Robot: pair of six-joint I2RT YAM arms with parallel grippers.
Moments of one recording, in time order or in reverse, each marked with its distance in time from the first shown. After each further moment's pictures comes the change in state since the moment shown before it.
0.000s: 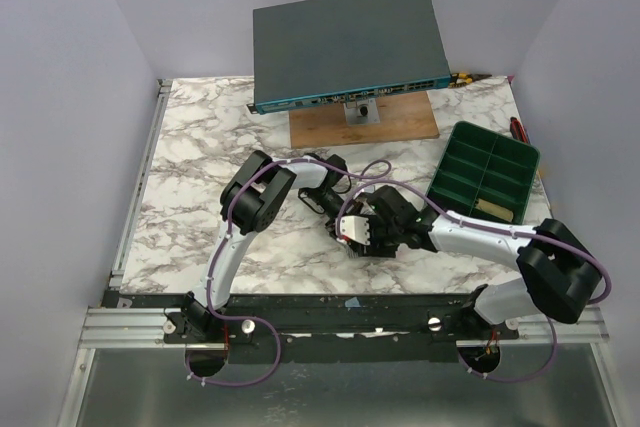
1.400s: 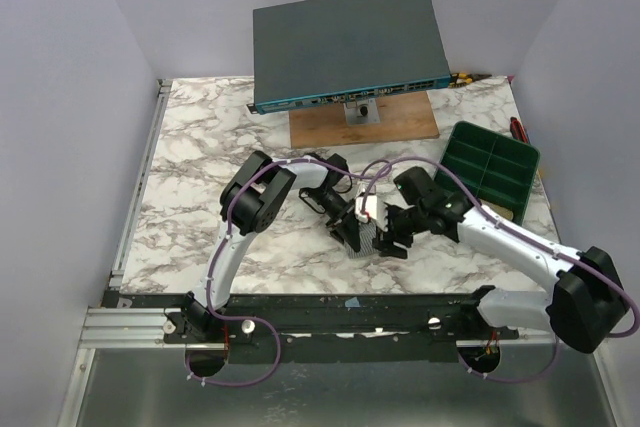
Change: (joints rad) left arm -0.005 -0.006 0.002 0.010 -0.017 -0.019; right arm -0.206 -0.187 0.097 -0.288 -0.339 0.071
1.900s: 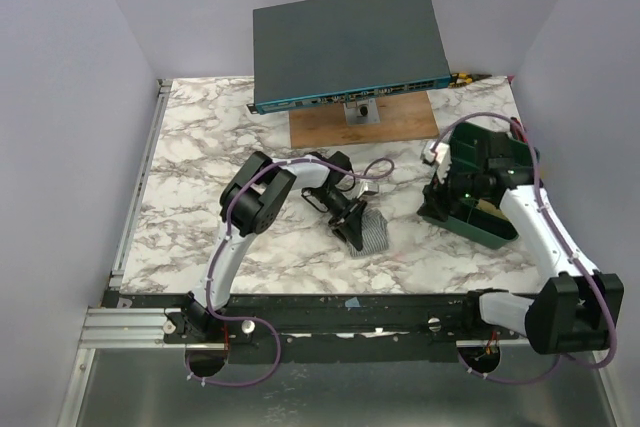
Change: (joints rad) left arm -0.016 -0.016 0.013 0.042 -0.045 -0.019; right arm -0.612 0.000 0.170 -0.185 -0.236 -0.085
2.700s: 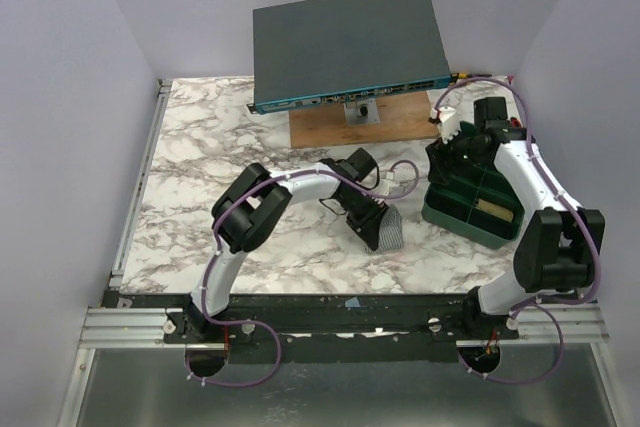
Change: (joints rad) left arm -0.134 -0.167 -0.077 0.258 -0.298 0.063; right arm 0.004 0.319 0.265 0.047 0.274 0.218
